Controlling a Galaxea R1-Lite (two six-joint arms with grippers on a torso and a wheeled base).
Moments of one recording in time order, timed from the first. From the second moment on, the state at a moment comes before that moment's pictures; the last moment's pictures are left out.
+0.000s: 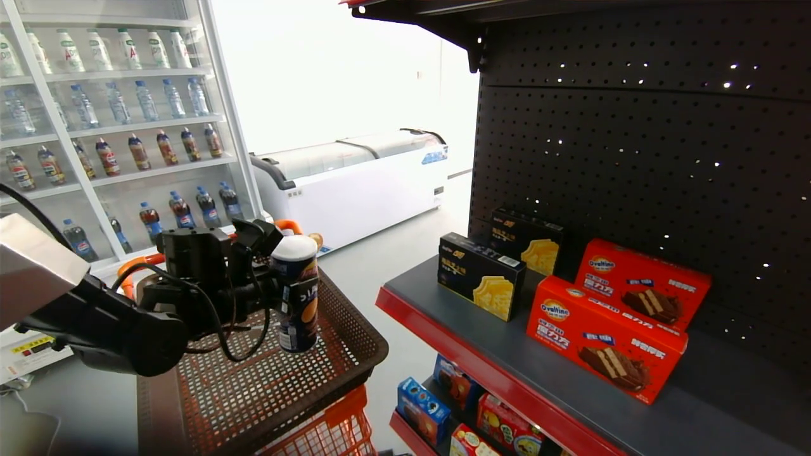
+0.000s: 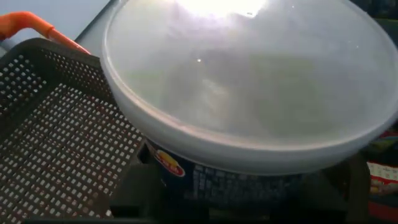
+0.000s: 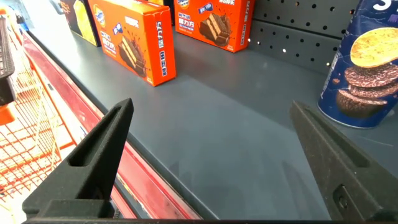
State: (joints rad) left arm -0.09 2.02 -0.81 -0.85 -0.33 0.17; right arm 0.00 0.00 0.00 0.01 0.01 0.00
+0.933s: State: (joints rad) left arm -0.19 1.64 -0.87 -0.54 -0.39 0.06; right arm 0.00 0.00 0.00 0.01 0.01 0.00
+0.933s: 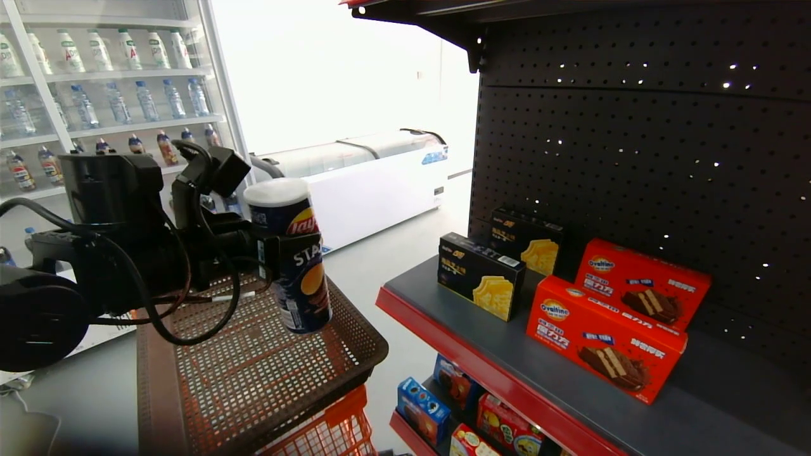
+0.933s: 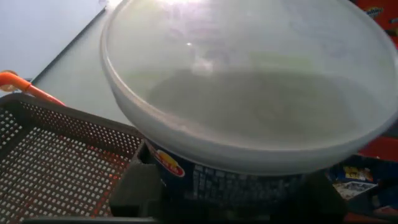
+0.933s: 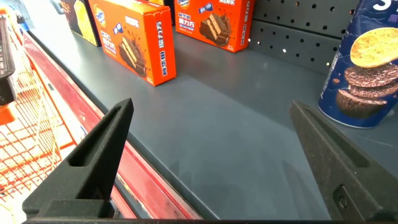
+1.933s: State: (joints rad) left arm -0.30 1.42 -0.74 -0.36 -0.51 0.10; right arm 0.00 0.00 0.00 0.01 0.01 0.01
